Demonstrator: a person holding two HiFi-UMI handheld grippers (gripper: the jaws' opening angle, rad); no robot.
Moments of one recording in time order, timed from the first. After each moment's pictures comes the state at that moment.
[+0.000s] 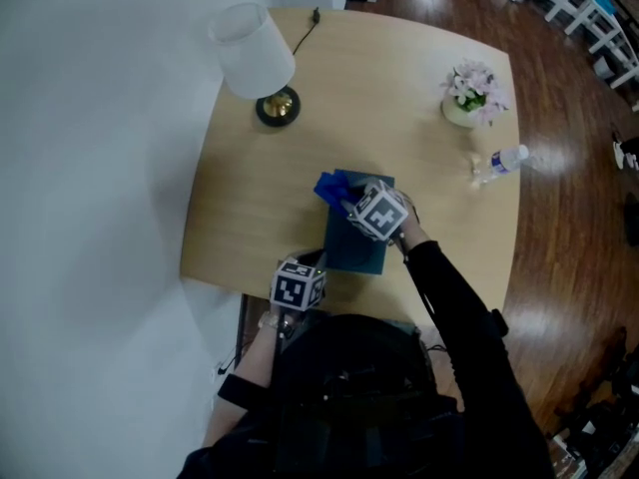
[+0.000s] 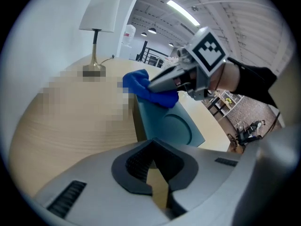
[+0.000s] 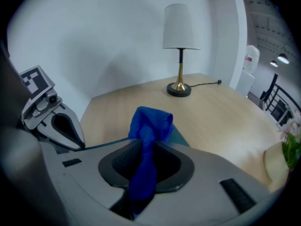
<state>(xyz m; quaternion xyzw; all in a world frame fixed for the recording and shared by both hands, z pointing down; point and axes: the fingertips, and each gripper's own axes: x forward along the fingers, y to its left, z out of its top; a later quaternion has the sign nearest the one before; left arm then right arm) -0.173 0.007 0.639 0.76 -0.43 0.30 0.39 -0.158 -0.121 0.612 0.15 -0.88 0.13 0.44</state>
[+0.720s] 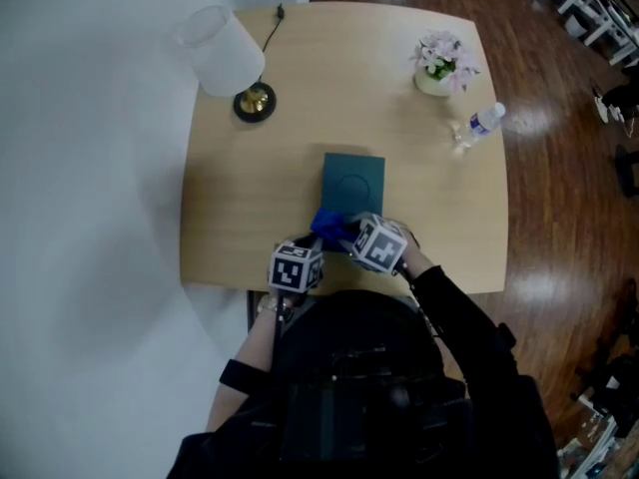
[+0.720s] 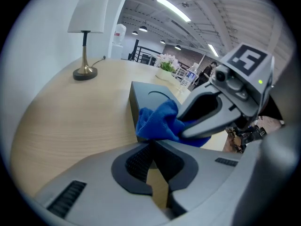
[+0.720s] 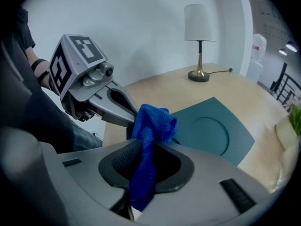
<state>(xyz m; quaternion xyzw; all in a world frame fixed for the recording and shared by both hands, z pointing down) -0.173 0.004 0.645 0.78 -0.40 0.33 0.36 -0.129 0.001 0.628 0.14 -0.86 0.19 0.45</state>
